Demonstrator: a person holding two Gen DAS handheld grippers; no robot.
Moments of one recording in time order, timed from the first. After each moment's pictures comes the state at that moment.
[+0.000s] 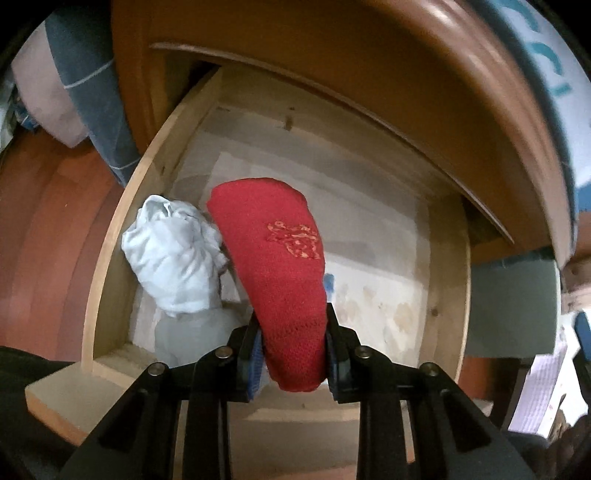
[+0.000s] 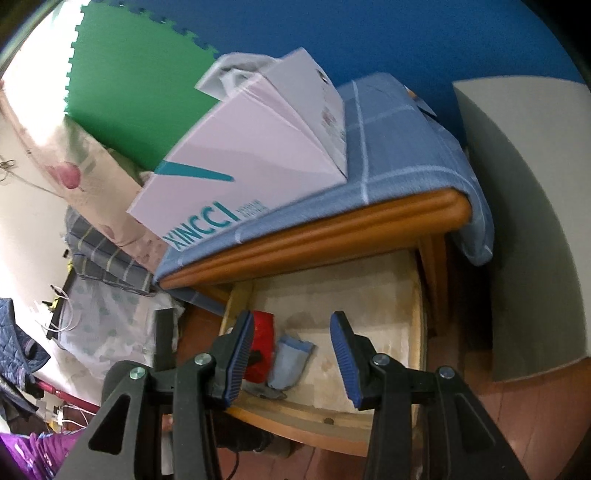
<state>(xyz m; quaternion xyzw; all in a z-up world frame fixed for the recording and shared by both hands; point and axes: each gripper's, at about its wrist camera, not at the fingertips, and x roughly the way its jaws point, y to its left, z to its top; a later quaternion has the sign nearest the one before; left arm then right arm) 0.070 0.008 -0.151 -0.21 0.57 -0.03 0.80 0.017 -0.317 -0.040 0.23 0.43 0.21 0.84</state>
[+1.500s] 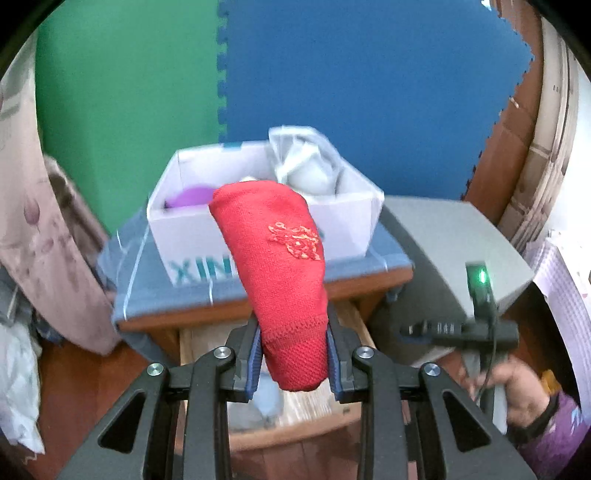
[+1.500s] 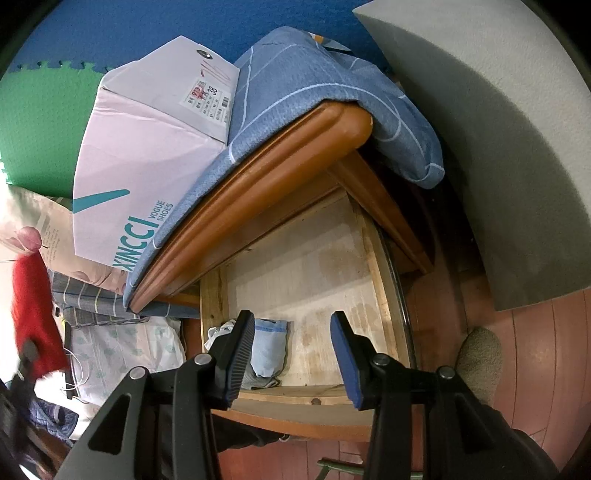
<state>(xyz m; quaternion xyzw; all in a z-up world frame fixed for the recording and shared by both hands) -0.008 -0.053 0.099 0.01 0.34 -0.12 0.93 0.027 -0.351 -0.097 0.34 0.51 0.14 0.78</state>
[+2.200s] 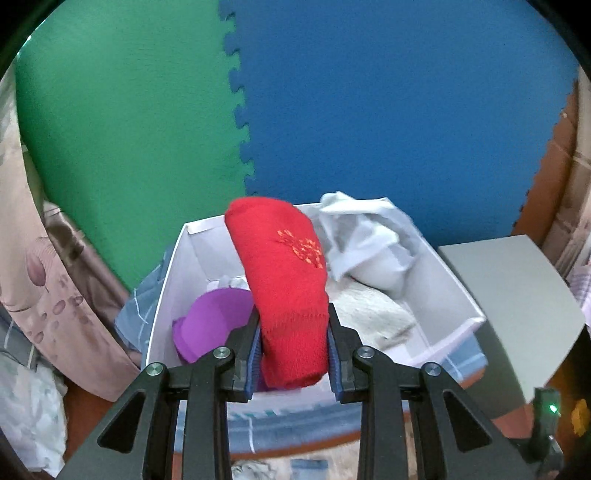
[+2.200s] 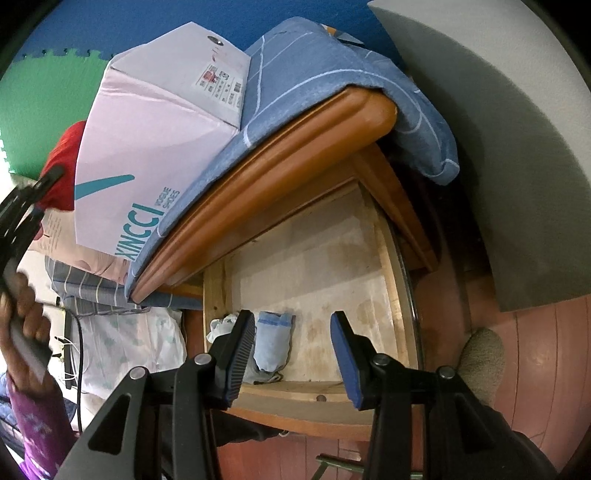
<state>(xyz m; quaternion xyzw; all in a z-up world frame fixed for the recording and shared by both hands) 0.158 -0.056 0.121 0.05 0.33 -0.05 0.94 0.031 -0.340 -0.097 0.32 0.51 0.16 0.78</state>
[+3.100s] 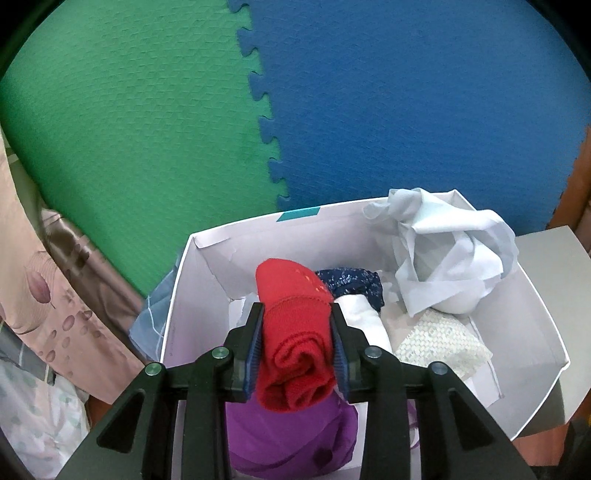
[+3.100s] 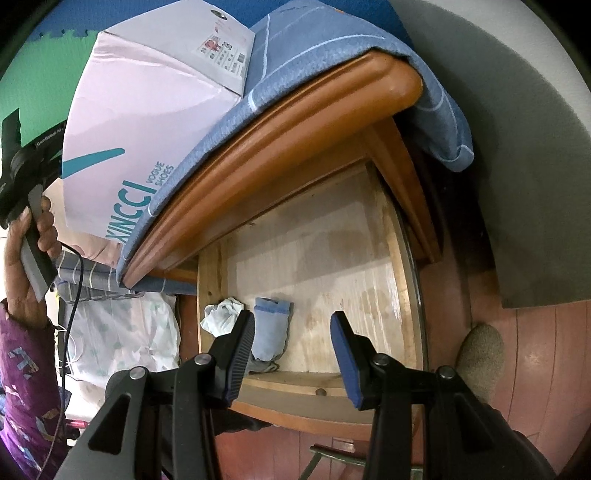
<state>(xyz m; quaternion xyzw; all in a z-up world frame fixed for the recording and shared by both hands) 0.241 -0.042 0.098 0.08 0.37 -0.01 0.93 0.037 -0.325 -0.107 0.30 0.54 0.17 0.77</state>
